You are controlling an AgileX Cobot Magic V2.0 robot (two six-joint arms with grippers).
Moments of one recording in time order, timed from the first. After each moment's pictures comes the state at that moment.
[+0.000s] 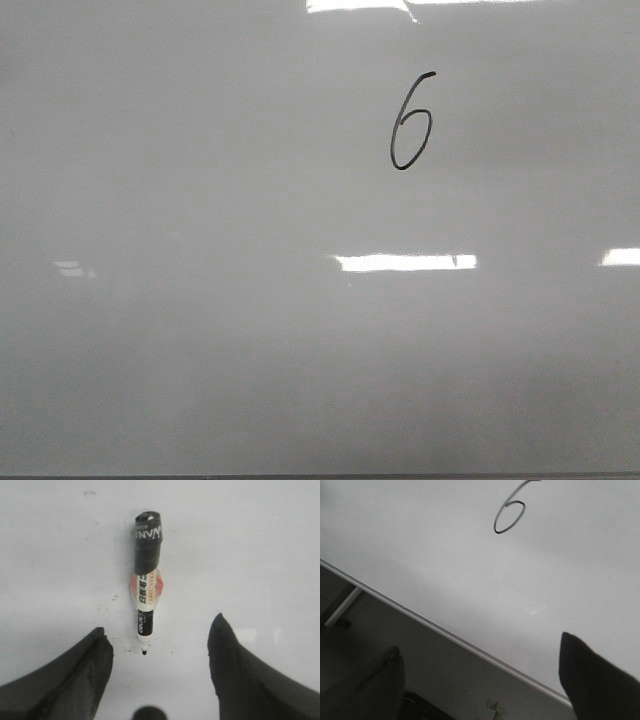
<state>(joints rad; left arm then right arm) 0.03 1.11 -1.02 -0.07 0.66 0.10 0.36 0.79 -0.97 0.16 0.95 -0.09</state>
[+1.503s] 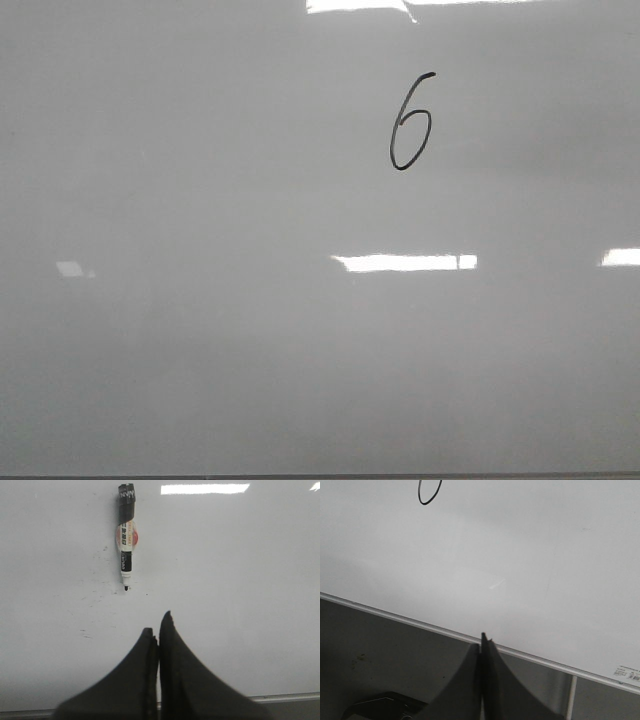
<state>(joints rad) 0.01 0.60 -0.86 -0.10 0.89 0.08 0.36 0.71 -0.96 -0.05 1.07 0.14</state>
